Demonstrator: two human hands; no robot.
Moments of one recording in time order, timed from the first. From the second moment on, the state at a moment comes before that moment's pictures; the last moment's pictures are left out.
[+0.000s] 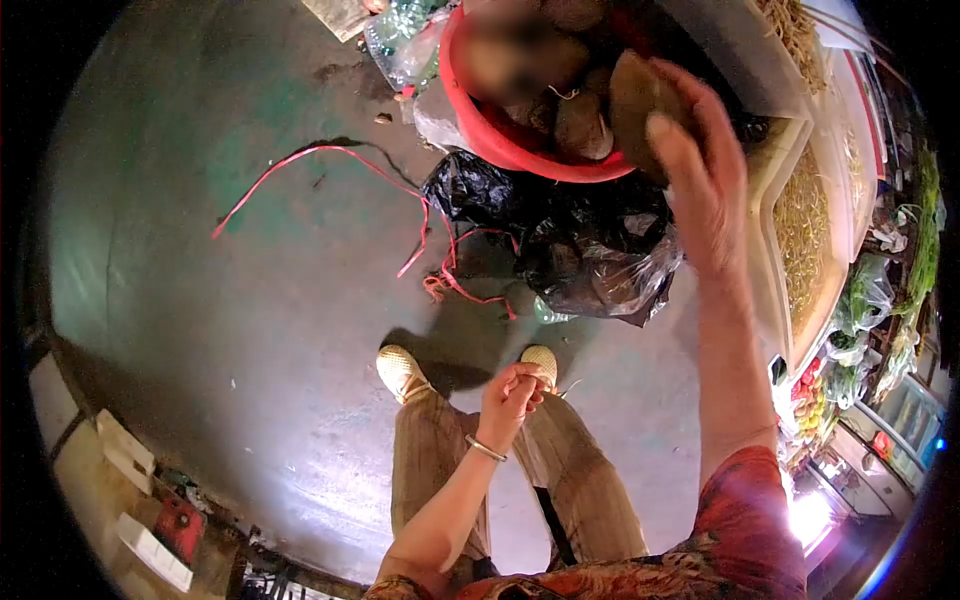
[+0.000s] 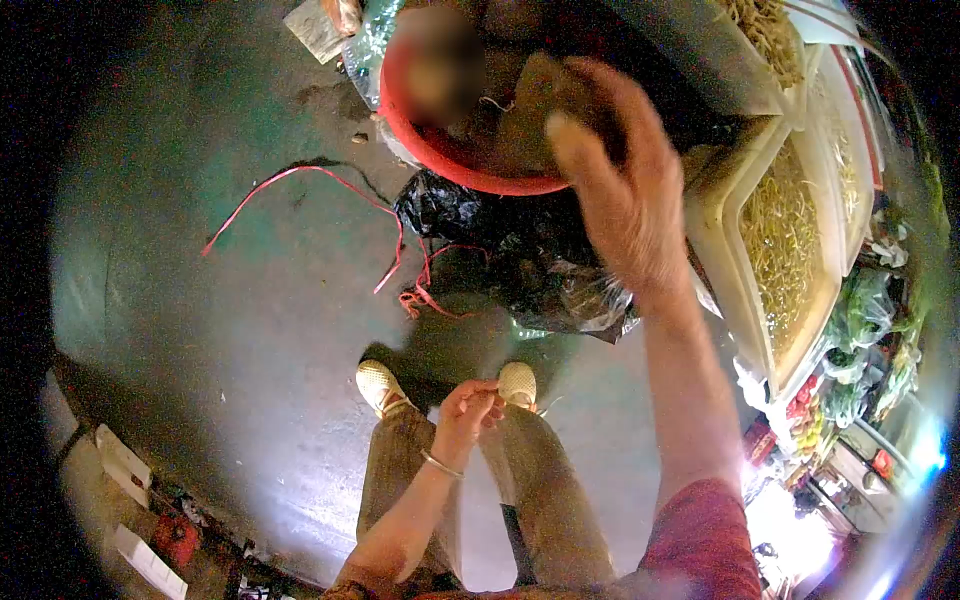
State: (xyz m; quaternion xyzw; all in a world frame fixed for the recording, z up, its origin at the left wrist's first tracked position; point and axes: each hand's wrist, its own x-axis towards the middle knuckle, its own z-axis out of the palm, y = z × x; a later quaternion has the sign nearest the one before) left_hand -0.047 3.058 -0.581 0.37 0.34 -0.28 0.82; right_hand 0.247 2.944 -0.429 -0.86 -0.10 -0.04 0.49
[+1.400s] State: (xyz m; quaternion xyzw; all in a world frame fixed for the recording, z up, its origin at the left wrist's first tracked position) left_hand -0.057 3.065 -0.576 0.37 0.41 -0.37 0.75; right_hand -0.040 2.840 -0.876 -0.31 0.75 0.21 0.55
